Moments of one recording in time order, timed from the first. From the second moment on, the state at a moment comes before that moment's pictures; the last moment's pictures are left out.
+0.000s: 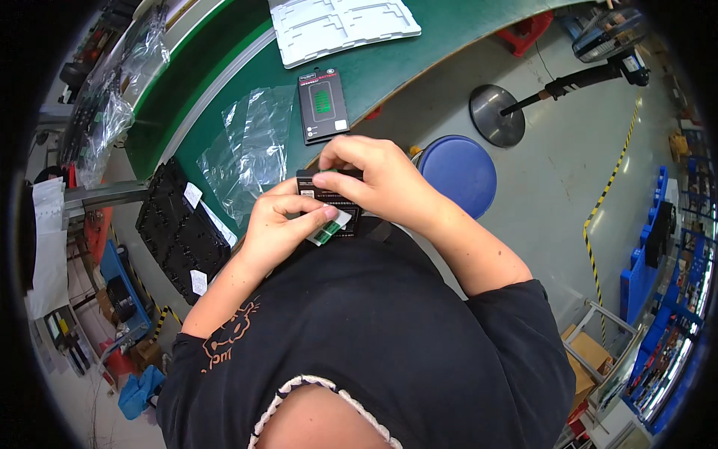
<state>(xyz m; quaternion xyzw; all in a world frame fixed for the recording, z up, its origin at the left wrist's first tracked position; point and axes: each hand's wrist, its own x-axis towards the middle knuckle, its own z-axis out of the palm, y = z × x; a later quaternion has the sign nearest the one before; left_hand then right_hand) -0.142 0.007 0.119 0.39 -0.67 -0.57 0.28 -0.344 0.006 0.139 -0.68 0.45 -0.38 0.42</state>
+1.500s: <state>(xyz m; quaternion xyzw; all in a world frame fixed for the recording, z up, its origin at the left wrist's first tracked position) -0.134 -0.006 0.092 0.49 -0.43 -0.61 0.44 -0.311 -0.005 0.107 -0.60 0.46 -0.45 0.48</state>
